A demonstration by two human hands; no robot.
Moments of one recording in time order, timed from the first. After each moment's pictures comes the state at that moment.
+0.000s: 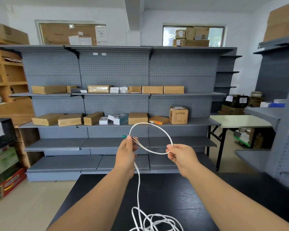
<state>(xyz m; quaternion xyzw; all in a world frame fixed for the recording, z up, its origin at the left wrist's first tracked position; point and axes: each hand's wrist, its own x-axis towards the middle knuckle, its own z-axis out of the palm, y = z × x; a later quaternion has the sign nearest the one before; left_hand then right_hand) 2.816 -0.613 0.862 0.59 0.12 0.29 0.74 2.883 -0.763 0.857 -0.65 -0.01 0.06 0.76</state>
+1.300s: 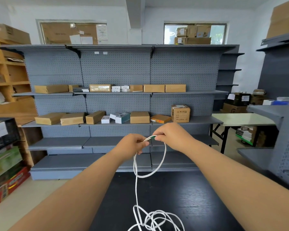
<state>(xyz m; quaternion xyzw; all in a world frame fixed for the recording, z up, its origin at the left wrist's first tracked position) 2.800 -0.588 0.903 0.91 0.00 0.12 0.40 2.855 -0.749 0.941 -0.90 -0.40 -0.10 0.16</state>
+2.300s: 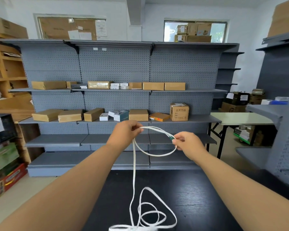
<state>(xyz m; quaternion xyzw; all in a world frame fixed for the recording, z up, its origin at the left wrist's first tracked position) 2.812 -0.580 0.919 0.90 0.02 0.27 0.34 2.884 -0.786 0.889 -0.89 -0.17 -0.06 0.42</state>
